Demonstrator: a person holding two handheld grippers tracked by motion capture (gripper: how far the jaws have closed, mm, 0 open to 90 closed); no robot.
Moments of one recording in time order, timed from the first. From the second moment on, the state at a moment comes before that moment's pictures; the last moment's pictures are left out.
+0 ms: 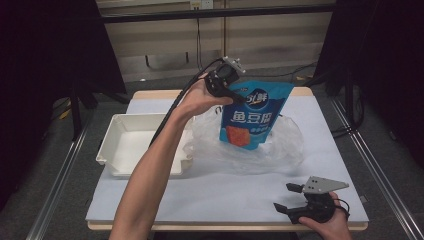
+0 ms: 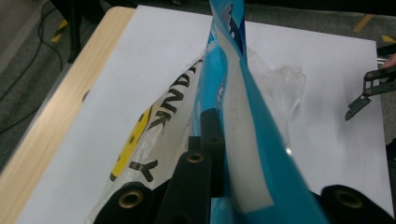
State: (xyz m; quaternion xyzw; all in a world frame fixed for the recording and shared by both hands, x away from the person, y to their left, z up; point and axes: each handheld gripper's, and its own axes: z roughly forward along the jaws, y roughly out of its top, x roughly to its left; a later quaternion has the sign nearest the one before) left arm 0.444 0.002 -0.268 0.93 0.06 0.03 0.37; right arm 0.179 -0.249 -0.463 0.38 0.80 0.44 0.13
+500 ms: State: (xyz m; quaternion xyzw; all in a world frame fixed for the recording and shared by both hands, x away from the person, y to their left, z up) left arm 0.441 0.012 -0.232 0.92 0.07 0.06 0.39; right arm 0.180 -0.249 -0.464 0.37 0.81 0.44 0.13
